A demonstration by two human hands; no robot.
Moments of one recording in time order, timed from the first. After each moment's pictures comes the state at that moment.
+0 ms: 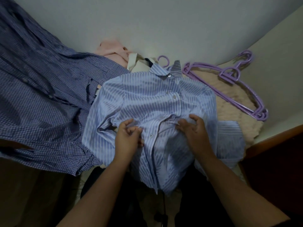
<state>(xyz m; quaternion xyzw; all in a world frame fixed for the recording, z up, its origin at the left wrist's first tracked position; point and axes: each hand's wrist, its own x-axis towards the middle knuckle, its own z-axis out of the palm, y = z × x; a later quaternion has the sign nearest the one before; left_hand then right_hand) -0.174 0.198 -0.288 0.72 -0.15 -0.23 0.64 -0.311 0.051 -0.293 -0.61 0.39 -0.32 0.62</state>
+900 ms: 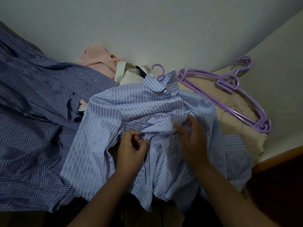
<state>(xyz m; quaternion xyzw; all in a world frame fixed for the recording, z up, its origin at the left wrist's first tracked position) -0.172 0.151 -0.310 0.74 -0.26 -0.17 0.60 -0.292 0.020 -0.289 -0.74 0.39 -0.36 0.42</state>
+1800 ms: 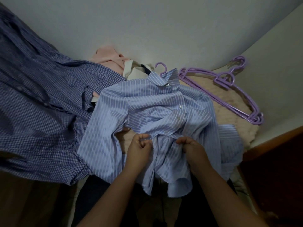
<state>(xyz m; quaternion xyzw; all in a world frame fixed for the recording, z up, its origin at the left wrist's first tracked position) -0.202 0.177 -0.306 0.74 -0.19 -0.27 0.58 -0.327 0.070 -0.292 -0.53 0.45 -0.24 0.68</state>
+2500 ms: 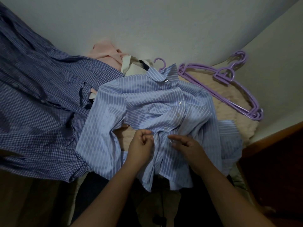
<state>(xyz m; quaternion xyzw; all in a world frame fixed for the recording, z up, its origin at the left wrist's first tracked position) -0.204 0.173 -0.307 0.74 -0.24 -0.27 0.57 -0.338 0.069 -0.295 -0.64 0.34 -0.18 0.66</state>
